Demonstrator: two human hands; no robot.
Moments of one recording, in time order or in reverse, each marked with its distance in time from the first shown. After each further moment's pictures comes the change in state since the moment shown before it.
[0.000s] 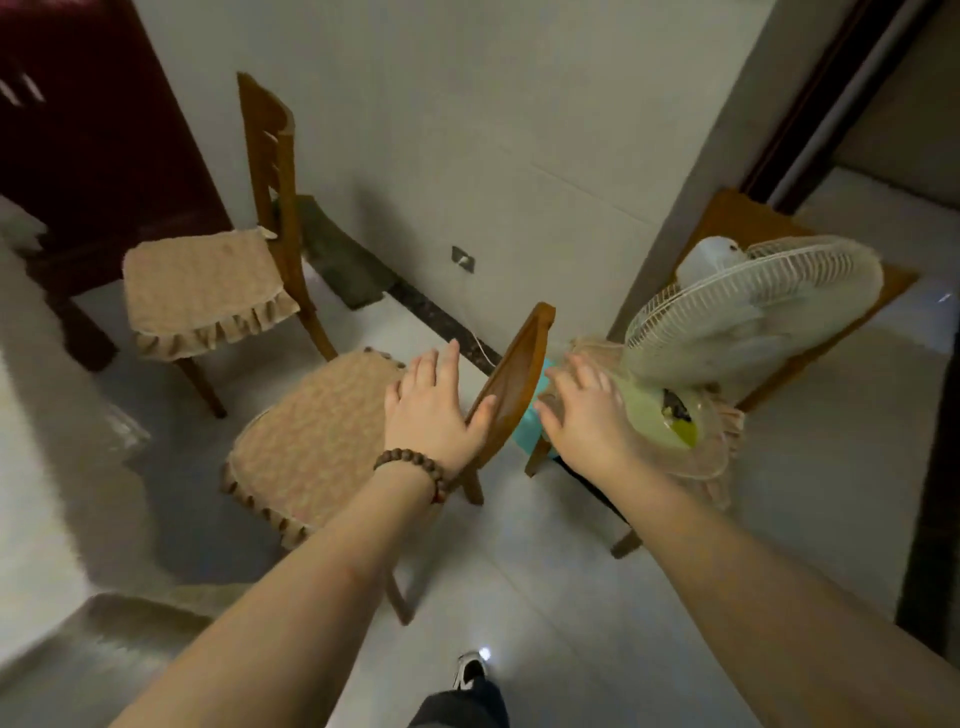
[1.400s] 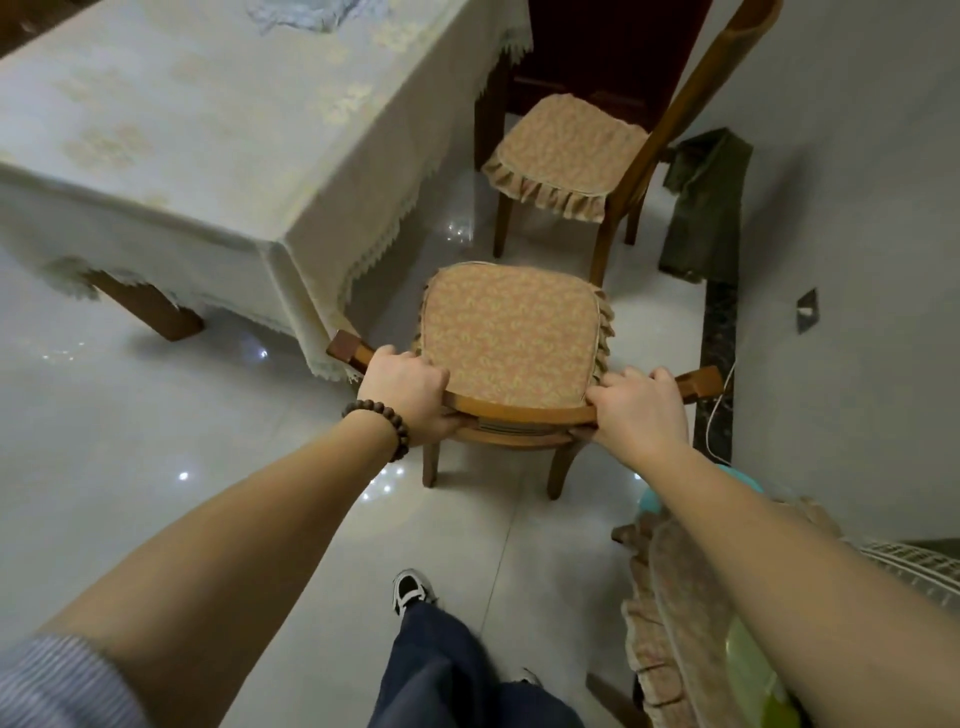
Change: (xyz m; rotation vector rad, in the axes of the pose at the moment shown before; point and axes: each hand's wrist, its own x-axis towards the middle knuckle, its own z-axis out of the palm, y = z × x) left_hand -0.027 0.040 0.079 0.548 -0.132 -0.713; right_hand 0.183 0.067 0.074 -0.333 -0.247 -1.302
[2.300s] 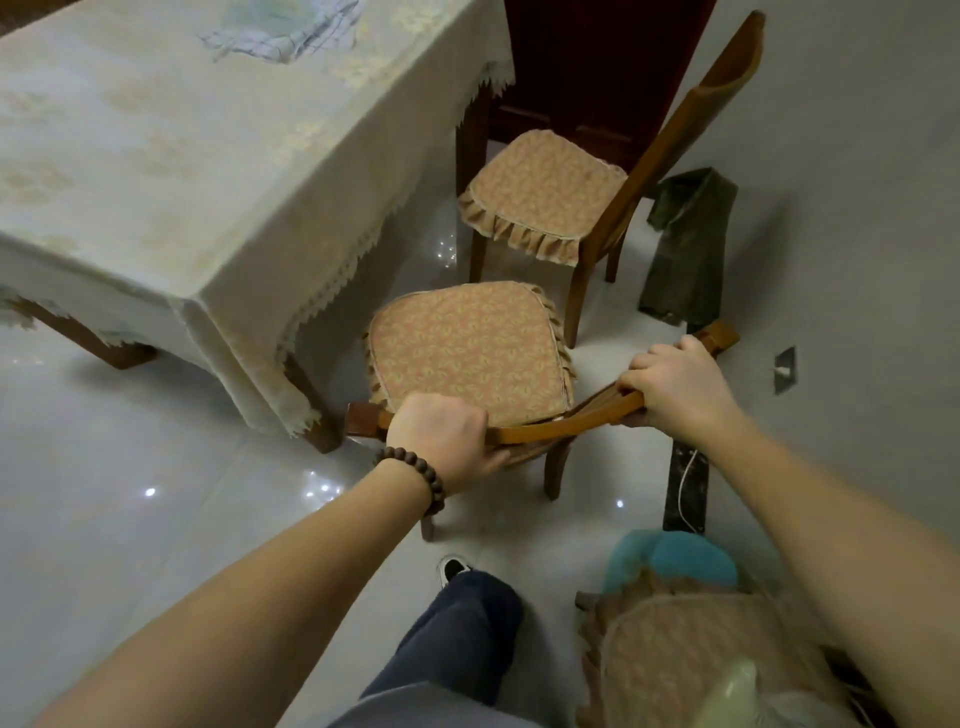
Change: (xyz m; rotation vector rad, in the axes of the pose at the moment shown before) left_hand 0.124 0.081 -0.052 -0.042 -0.009 0.018; right_hand 0.113 0.173 -0.014 -0.182 -0.111 -0.178
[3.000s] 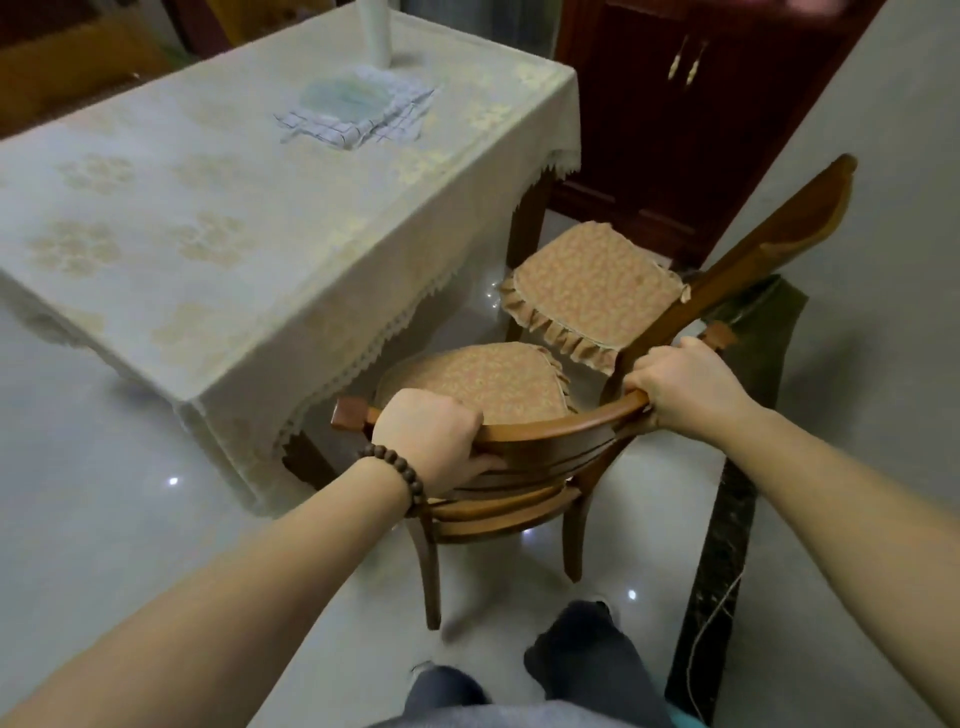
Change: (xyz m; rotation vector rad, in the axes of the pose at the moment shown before) left_hand 0.159 -0.093 -0.077 -0.044 0.057 -0.129; right_hand 0.202 0.130 -0.086 -0.039 0.123 -0.236
